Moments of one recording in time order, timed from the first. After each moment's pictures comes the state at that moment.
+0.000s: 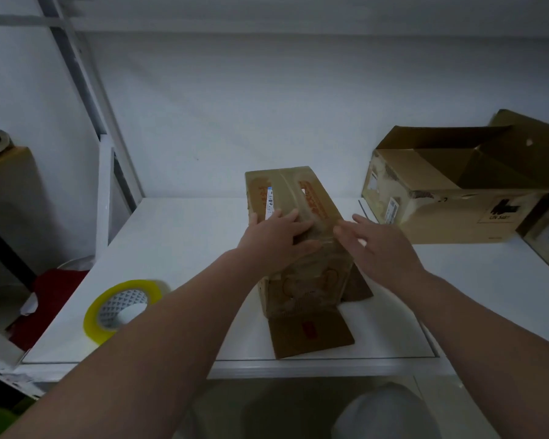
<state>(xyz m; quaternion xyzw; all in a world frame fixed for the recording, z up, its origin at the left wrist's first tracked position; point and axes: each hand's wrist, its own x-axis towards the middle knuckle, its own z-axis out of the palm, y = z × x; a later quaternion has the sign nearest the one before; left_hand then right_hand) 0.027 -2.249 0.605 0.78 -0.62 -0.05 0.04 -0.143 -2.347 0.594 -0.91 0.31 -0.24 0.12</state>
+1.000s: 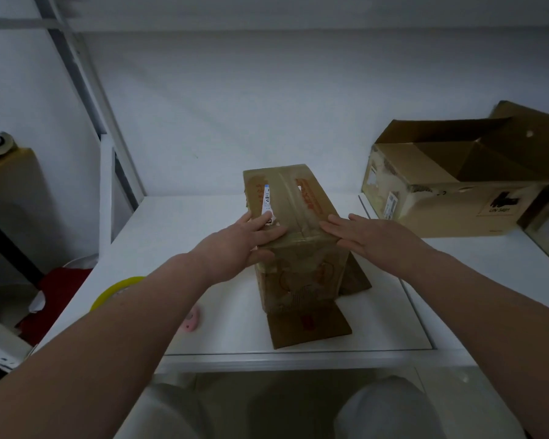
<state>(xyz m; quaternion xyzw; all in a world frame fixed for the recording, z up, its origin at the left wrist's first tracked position) 0.066 -2.205 0.598 0.74 -0.66 -0.07 0.06 -0.149 -2.376 0.598 -0.98 0.17 -0.01 -0.02</state>
